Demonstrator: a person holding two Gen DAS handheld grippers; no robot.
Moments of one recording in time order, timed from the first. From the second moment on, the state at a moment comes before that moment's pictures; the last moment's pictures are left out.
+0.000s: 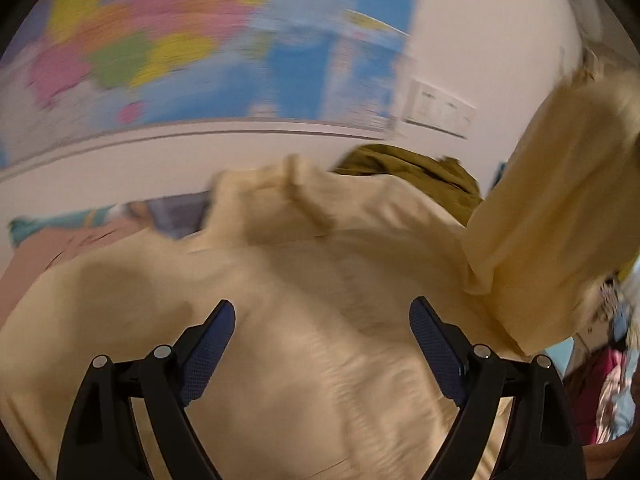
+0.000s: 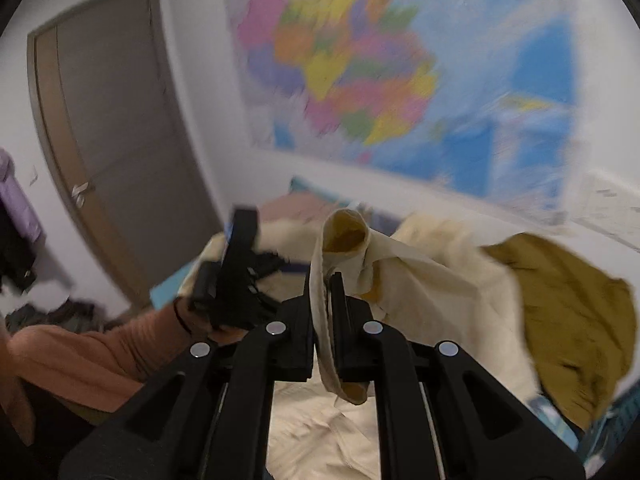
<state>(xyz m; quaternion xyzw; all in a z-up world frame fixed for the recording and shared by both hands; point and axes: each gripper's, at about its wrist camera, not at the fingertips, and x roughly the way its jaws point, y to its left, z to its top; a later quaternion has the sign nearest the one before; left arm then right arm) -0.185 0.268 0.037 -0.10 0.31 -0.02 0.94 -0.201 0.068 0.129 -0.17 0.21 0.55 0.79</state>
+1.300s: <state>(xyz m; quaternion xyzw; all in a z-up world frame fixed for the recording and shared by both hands) -0.147 0.307 -0.035 0.02 0.45 0.04 0.89 0.052 -0.010 0.020 -0.15 0.33 0.26 0.90</state>
